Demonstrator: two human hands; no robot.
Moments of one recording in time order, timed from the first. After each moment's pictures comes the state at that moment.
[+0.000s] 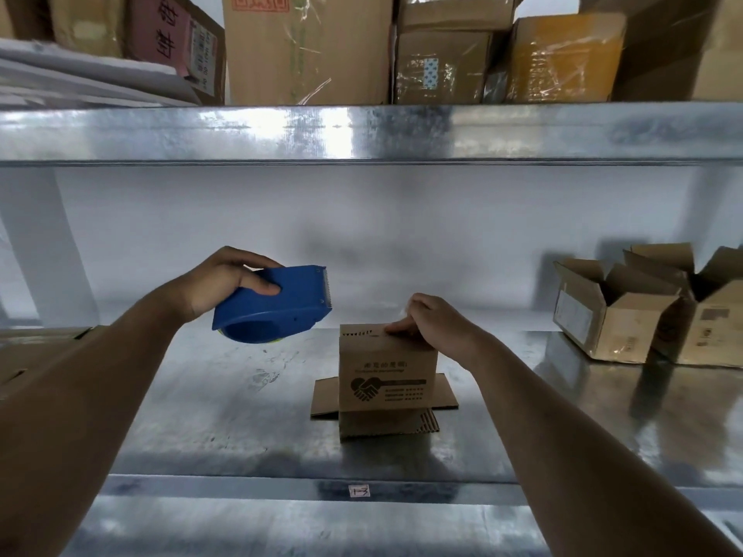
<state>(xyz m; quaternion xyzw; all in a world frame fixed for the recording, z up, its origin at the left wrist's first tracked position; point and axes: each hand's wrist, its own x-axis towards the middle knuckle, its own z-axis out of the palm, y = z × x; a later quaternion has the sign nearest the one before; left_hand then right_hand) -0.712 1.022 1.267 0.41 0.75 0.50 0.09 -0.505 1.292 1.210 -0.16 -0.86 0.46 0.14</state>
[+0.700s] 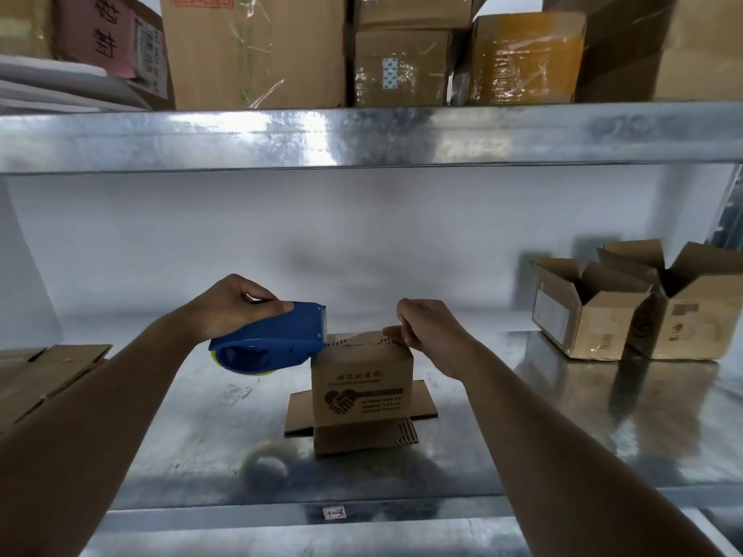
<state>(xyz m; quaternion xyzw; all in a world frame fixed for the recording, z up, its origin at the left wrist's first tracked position) -0.714 1.071 1.240 0.43 0.81 0.39 0.06 -0.504 1.319 1.203 -0.20 -0.74 0.61 0.20</state>
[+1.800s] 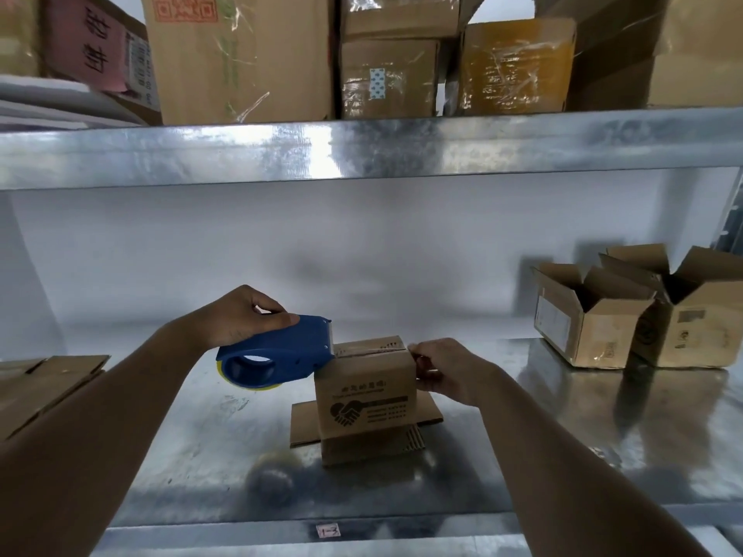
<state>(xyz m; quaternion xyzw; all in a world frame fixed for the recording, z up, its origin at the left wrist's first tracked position) -0.714 1.088 1.245 0.43 0.83 0.34 0.08 -0.502 1.360 1.158 -0.25 -0.65 0.71 0.10</state>
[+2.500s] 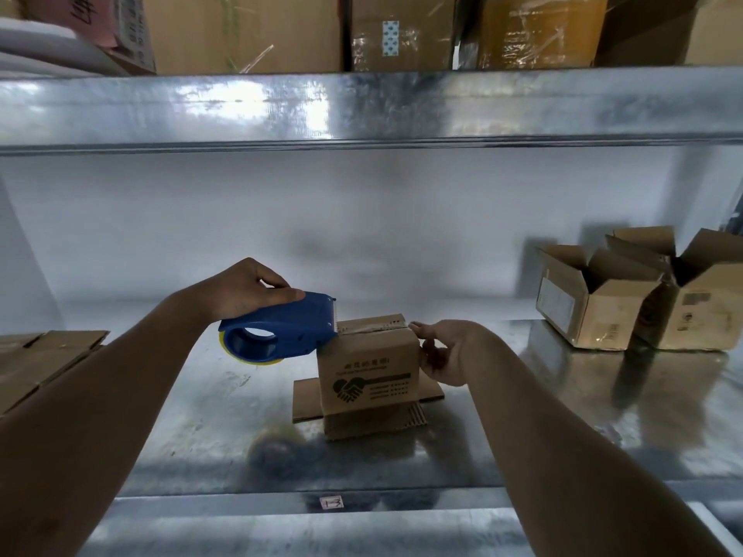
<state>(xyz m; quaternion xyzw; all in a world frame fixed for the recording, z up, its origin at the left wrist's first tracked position) -0.715 1.095 1.245 0.44 0.83 0.33 0.05 -0.514 1.357 1.166 -0.43 -0.46 0.78 0.07</state>
